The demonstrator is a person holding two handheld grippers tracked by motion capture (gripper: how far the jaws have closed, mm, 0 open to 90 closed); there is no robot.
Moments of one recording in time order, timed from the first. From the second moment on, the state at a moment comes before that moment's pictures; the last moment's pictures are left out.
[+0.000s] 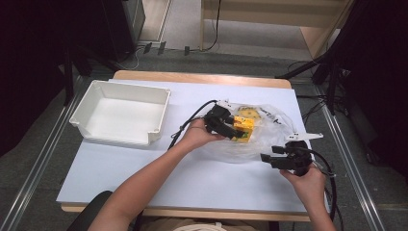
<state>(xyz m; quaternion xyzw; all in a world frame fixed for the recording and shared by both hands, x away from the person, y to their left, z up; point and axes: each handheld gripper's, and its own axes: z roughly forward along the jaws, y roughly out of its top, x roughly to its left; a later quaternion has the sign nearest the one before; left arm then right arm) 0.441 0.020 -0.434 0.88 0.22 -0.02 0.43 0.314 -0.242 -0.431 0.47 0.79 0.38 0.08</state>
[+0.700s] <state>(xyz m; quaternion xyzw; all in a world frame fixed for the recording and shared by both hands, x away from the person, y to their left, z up) 0.432 0.010 -0.438 0.88 0.20 0.02 0.42 0.317 -0.238 -0.435 0.46 0.80 0.38 0.07</state>
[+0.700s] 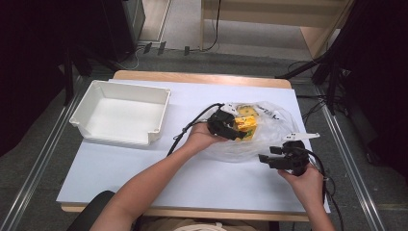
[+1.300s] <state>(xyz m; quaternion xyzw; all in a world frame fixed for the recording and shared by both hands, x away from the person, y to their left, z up) 0.431 0.012 -0.424 0.88 0.21 0.00 0.42 0.318 -0.239 -0.437 0.46 0.80 0.38 0.07</state>
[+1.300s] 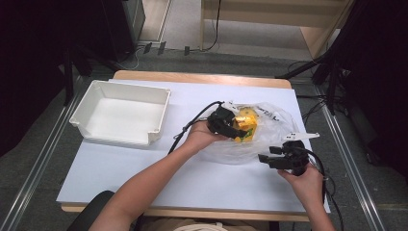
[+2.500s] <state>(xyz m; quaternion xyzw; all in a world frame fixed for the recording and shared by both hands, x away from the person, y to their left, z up) 0.432 0.048 -0.367 0.86 0.24 -0.01 0.45 0.317 -0.234 -0.436 0.45 0.80 0.39 0.05</state>
